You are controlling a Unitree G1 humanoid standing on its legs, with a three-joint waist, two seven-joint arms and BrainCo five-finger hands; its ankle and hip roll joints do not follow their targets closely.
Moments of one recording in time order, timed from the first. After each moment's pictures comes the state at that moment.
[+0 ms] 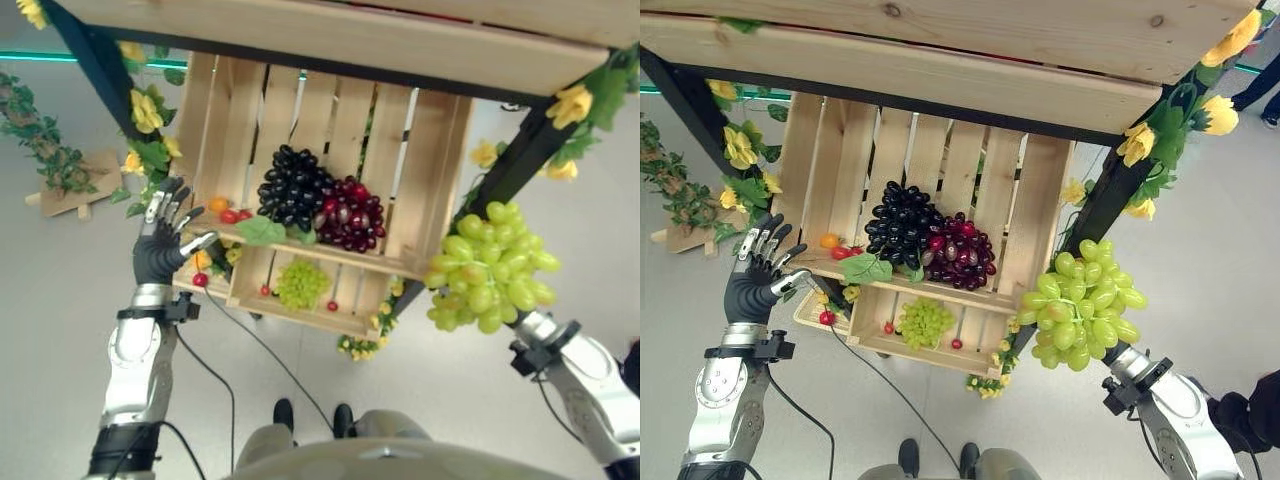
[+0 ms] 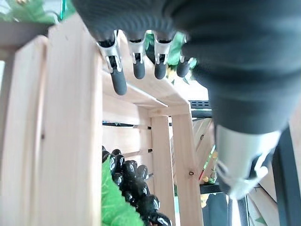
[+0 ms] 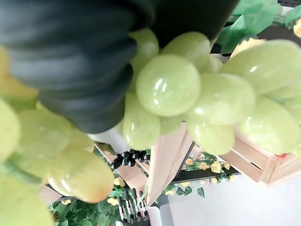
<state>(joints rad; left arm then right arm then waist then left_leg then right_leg) 0.09 0.40 0.14 -0.04 -0.41 -0.36 -0.07 0.27 -0.64 0.01 -0.23 0.63 -0.09 0.51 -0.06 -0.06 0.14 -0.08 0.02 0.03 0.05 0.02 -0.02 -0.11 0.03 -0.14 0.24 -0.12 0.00</state>
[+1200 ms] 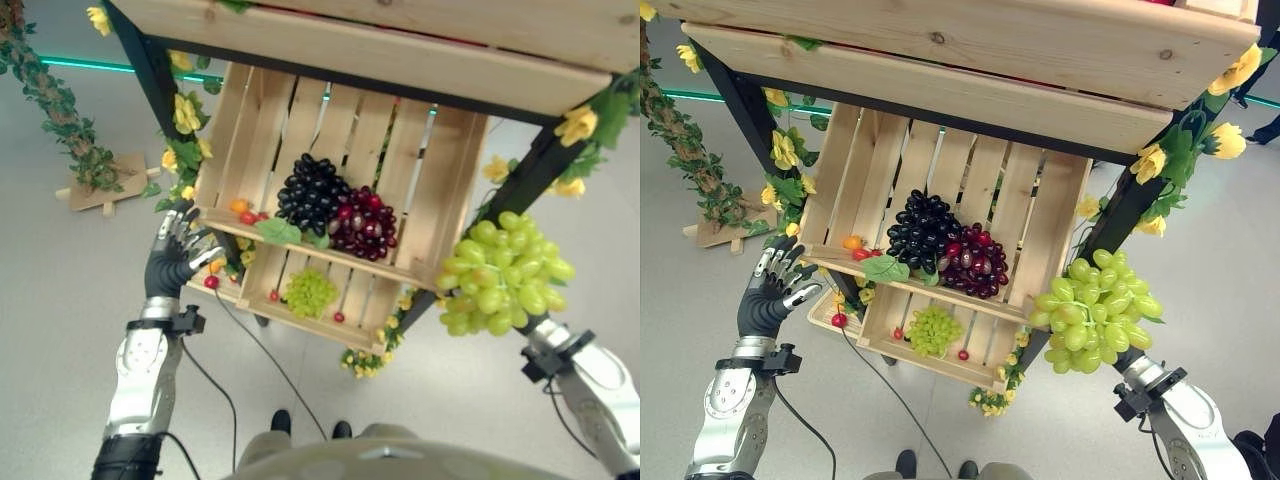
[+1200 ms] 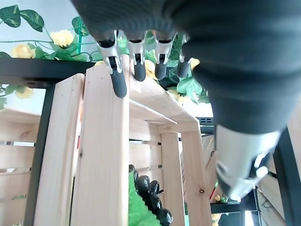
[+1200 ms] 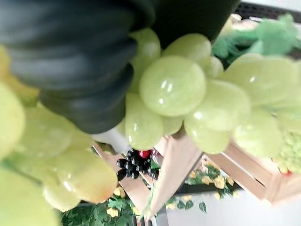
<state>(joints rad) 0.13 0.39 0.11 -0.01 -0.41 -0.33 -0.07 0.33 -0.64 -0.11 -0.22 0.63 -0.09 0.48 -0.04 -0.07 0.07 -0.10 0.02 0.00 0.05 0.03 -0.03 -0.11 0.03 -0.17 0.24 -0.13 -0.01</state>
